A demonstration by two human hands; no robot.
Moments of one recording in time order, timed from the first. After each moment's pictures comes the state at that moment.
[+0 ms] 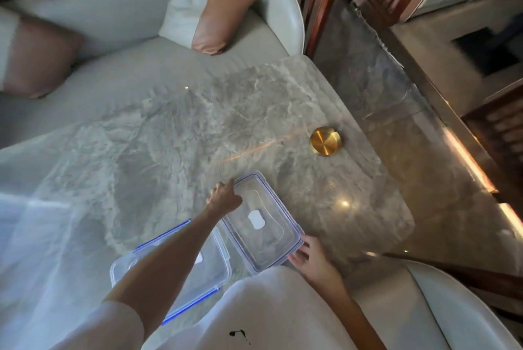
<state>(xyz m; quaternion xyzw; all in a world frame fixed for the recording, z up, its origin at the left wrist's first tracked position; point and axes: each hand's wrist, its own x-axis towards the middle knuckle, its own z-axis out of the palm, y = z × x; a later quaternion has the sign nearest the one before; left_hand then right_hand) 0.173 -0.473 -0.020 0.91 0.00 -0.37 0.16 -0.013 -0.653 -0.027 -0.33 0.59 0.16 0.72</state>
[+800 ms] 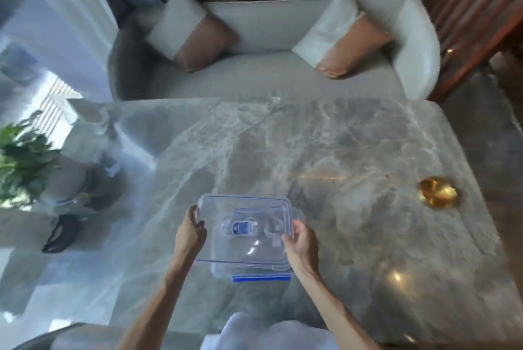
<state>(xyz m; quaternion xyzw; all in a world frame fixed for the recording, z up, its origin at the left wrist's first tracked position) 0.010 -0.184 0.020 0.86 0.37 -0.11 0.35 0.027 -0.441 0.005 -0.84 0.19 0.18 0.47</state>
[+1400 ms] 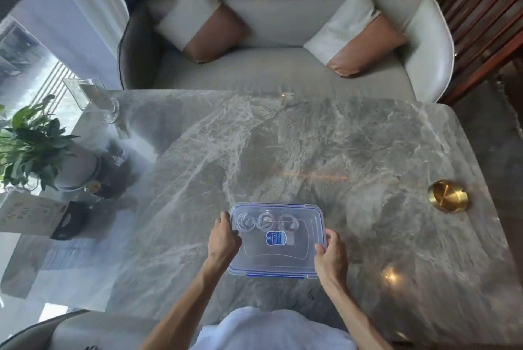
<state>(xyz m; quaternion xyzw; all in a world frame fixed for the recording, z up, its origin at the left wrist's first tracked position) -0.005 -0.224 0.004 0.90 0.27 -0.15 0.30 0.003 -0.472 -0.014 -0.90 0.22 0.15 0.35</state>
